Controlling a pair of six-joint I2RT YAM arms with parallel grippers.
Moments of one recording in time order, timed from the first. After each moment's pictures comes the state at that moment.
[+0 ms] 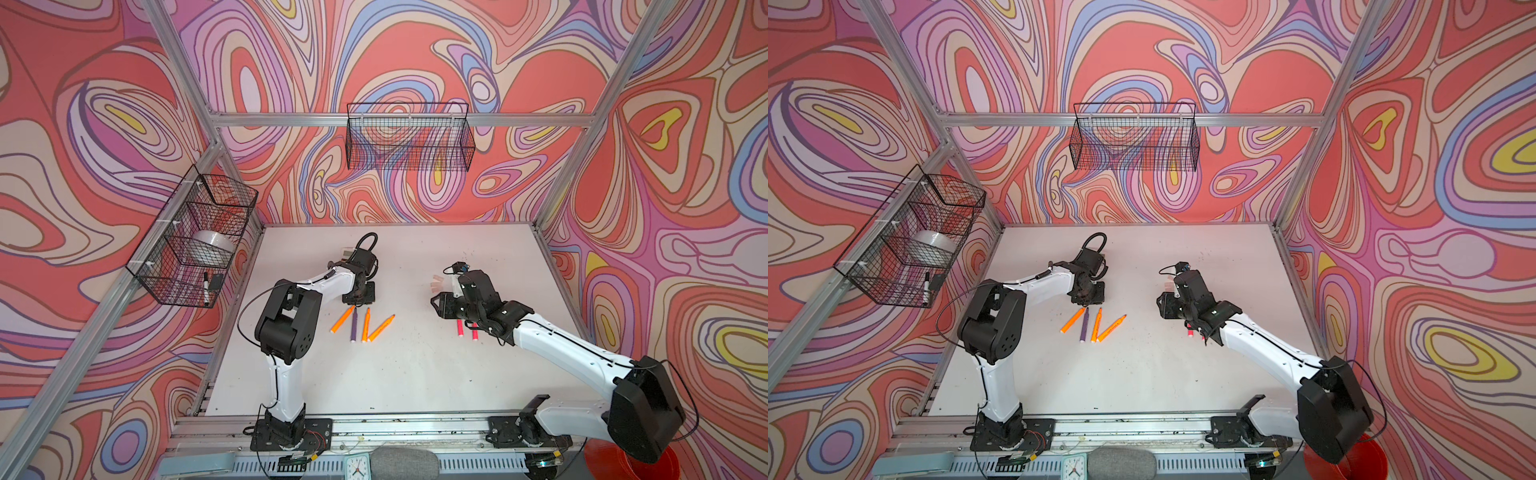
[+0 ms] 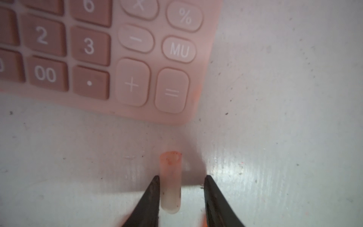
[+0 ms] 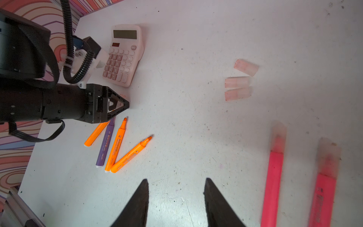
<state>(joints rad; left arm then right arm) -0.41 1.97 1.33 -0.61 -0.04 -0.45 0.58 1.29 0.85 -0.28 -0.05 0.54</state>
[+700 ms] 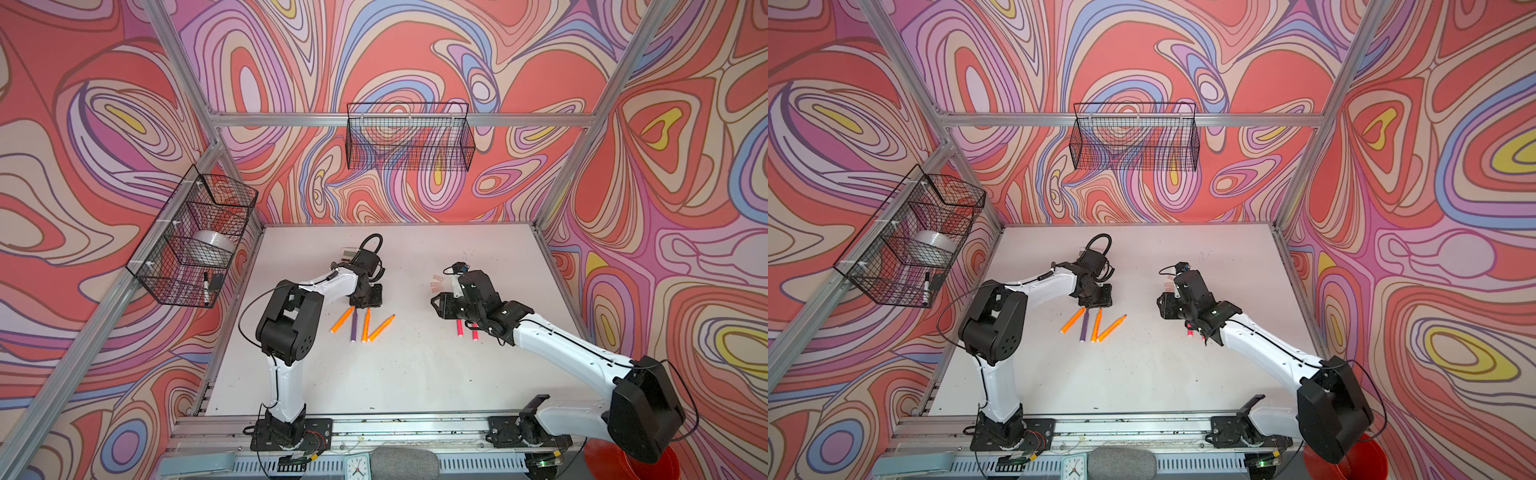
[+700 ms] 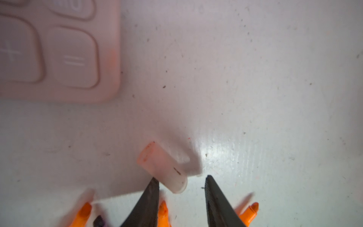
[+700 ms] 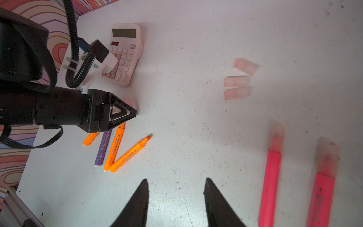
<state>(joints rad) -0.44 1.97 1.32 -0.61 0.13 -0.44 0.58 1.29 0.84 -0.28 -0.05 0.54</state>
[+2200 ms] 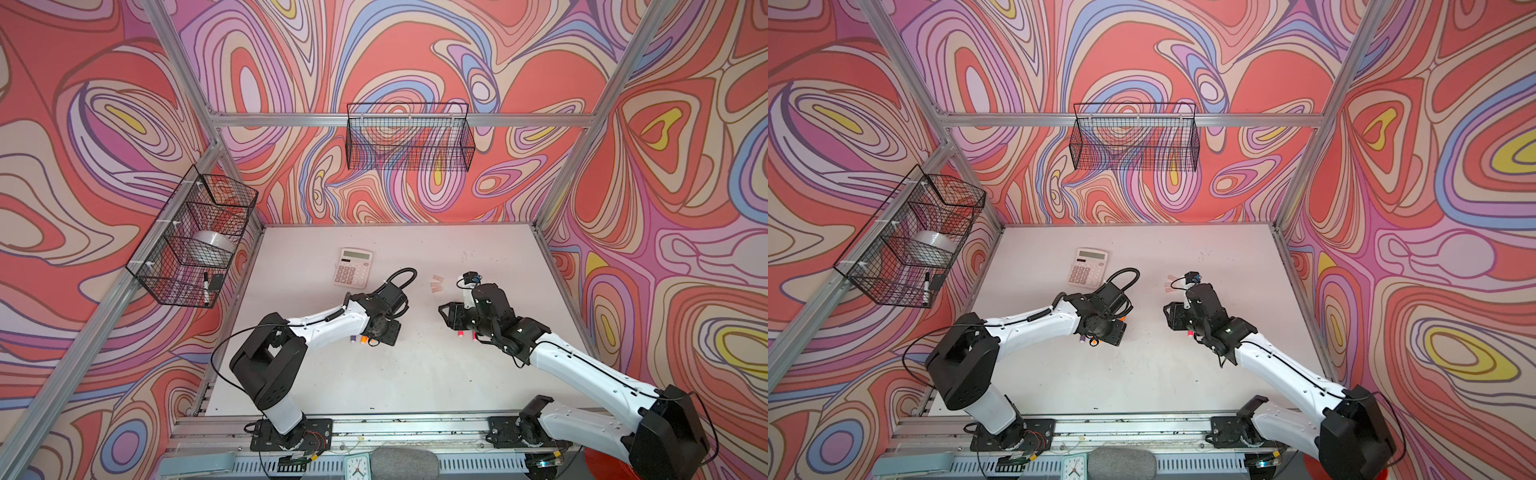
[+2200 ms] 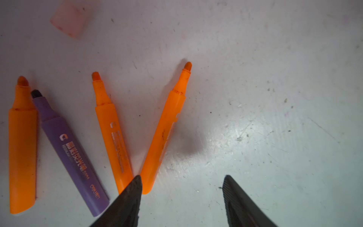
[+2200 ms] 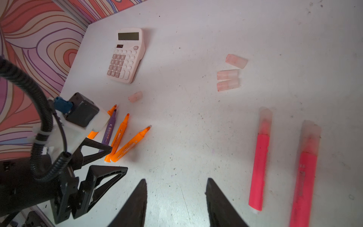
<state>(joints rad) -0.77 1.69 1.06 -0.66 -0.10 -0.40 0.58 1.10 0.69 -0.25 -0.04 0.55</state>
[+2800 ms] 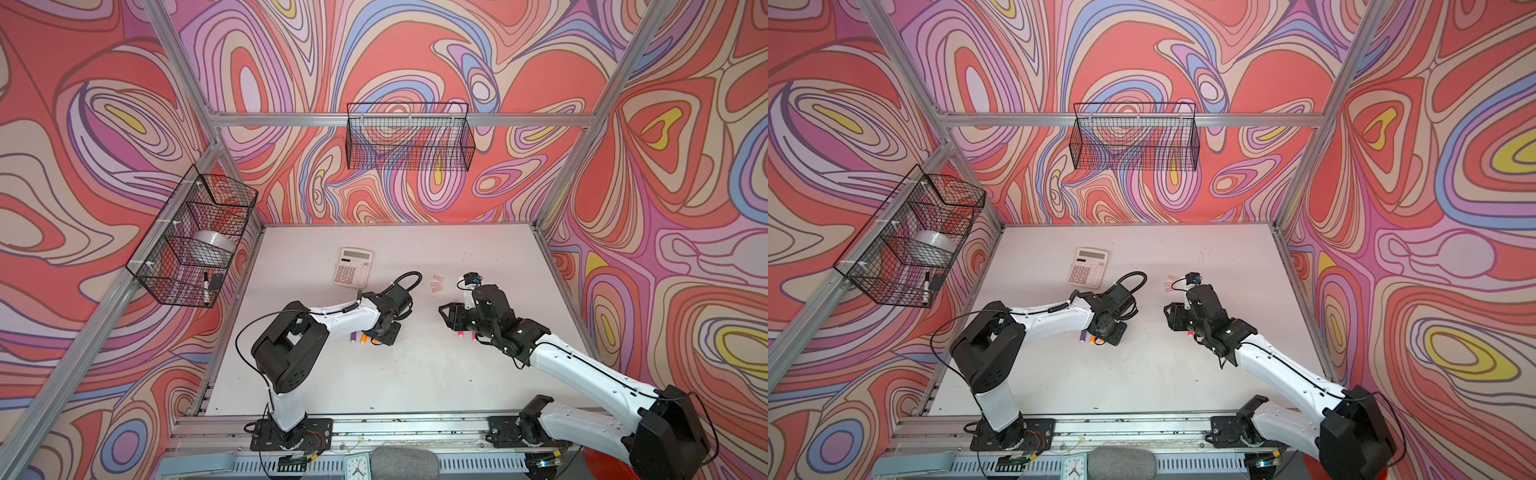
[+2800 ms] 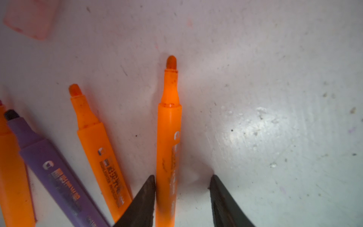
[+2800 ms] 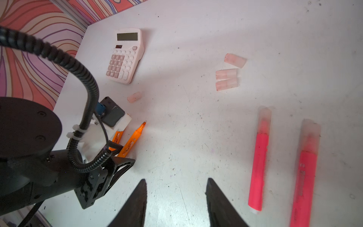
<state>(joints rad) -0.77 1.81 1.11 -0.68 -0.14 -0.35 0.58 1.10 0.68 -0.24 -0.03 0.55</state>
